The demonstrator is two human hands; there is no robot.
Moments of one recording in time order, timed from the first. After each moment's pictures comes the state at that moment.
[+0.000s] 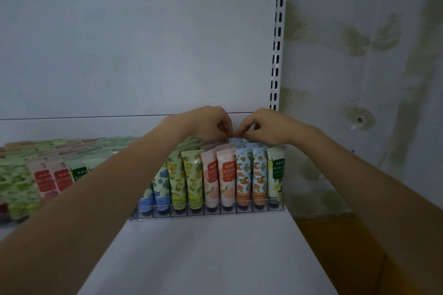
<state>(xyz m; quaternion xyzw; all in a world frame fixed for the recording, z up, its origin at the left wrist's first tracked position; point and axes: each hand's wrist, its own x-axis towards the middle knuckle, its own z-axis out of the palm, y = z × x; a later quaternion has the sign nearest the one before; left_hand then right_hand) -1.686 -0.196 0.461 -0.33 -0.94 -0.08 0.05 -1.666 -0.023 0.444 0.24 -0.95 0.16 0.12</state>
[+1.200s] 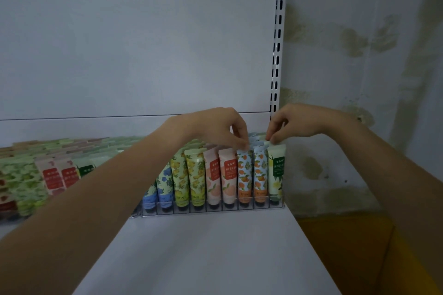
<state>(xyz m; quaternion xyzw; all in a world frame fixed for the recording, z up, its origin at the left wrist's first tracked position) -1.657 -0.191 0.464 -0.43 -0.89 -0.13 0.03 -1.636 0.011 0.467 0.19 -0.97 0.13 0.03</state>
